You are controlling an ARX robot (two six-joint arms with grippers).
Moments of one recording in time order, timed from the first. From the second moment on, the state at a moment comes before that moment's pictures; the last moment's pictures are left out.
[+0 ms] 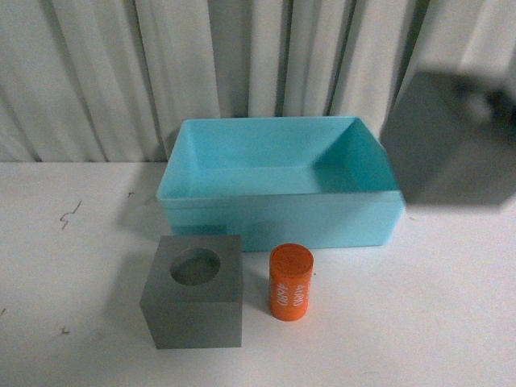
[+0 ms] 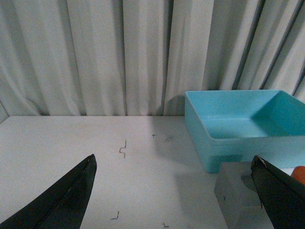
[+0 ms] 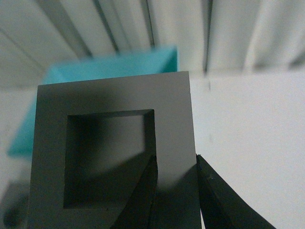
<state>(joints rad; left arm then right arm) 0.00 0.01 0.01 0.00 0.00 -0.01 0.07 1.39 0.79 0.11 -0.16 0.13</state>
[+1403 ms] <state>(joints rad) 0.00 0.01 0.01 0.00 0.00 -0.01 0.18 2.04 1.33 0.13 0.03 0.19</state>
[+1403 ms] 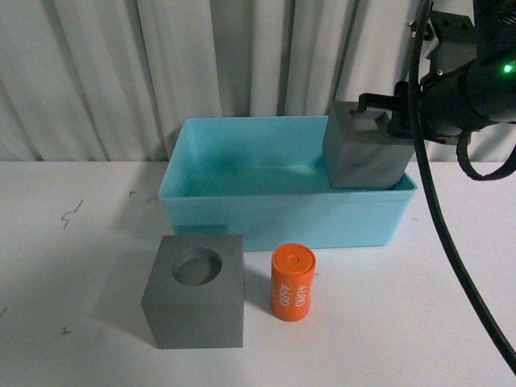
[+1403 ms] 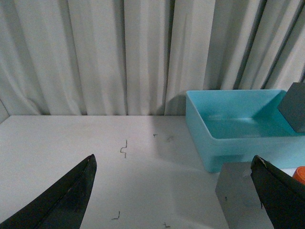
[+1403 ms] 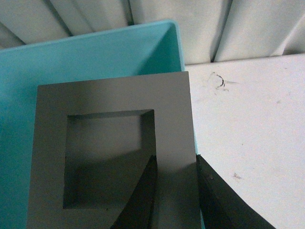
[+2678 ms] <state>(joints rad) 0.00 0.01 0.01 0.00 0.00 -0.01 0.00 0.63 0.22 0.39 0.00 0.03</state>
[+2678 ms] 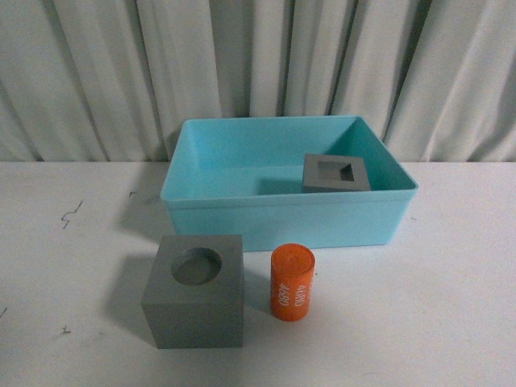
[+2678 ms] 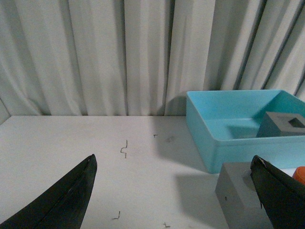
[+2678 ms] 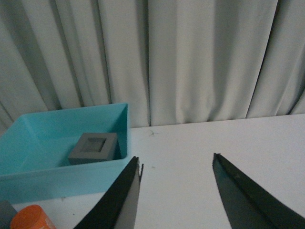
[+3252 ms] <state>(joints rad) 0.00 0.01 0.01 0.00 0.00 -0.01 0.00 0.42 0.08 0.34 0.00 0.01</state>
